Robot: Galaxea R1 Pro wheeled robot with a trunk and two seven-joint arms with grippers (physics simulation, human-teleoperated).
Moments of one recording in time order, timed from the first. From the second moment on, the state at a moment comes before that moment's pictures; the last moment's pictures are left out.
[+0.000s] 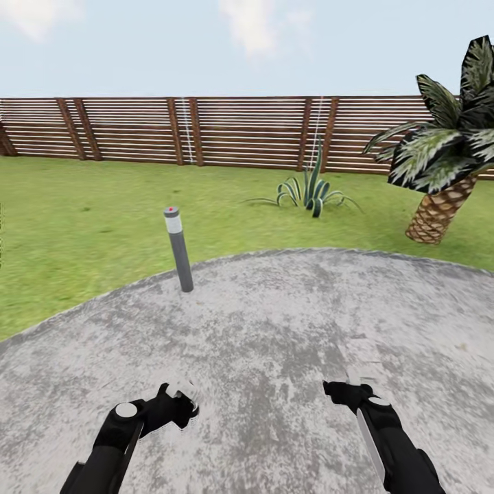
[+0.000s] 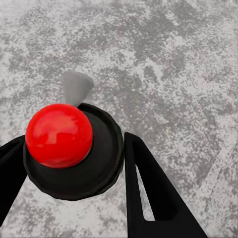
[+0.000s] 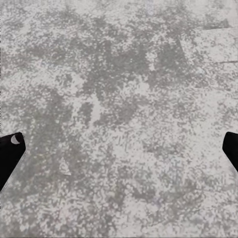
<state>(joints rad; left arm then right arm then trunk) -0.24 -0.05 0.06 -1.34 -0.50 0.47 -0.70 -0.38 0.00 -0.15 -1.03 0.07 0.45 0.05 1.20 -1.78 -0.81</state>
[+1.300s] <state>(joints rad) -0.24 -0.05 0.05 -1.34 -0.50 0.47 -0.70 -0.38 0.00 -0.15 -1.03 0.08 0.45 0.05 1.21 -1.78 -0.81</state>
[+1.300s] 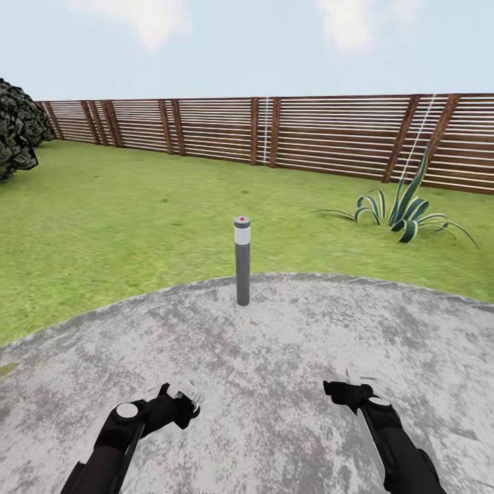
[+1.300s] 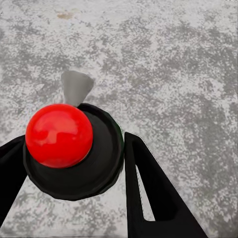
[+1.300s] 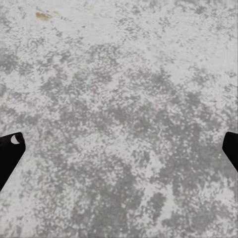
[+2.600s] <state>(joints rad) -0.24 -0.05 0.05 -1.34 -0.50 0.47 -0.70 -0.38 0.00 -0.15 -1.03 0.07 0.45 0.05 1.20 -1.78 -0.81</state>
